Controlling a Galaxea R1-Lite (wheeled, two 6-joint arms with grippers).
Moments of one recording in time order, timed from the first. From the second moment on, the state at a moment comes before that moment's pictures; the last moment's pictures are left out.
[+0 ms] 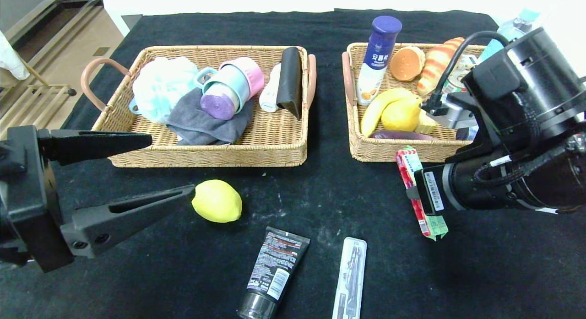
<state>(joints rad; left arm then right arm) -0.41 1.08 -0.90 -0.02 -0.31 0.23 0.71 1.64 -1.51 0.64 -0.30 0.34</state>
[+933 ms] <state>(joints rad) -0.41 1.08 -0.90 -0.02 -0.31 0.24 0.46 1.62 -1.65 0.51 -0.26 0.08</state>
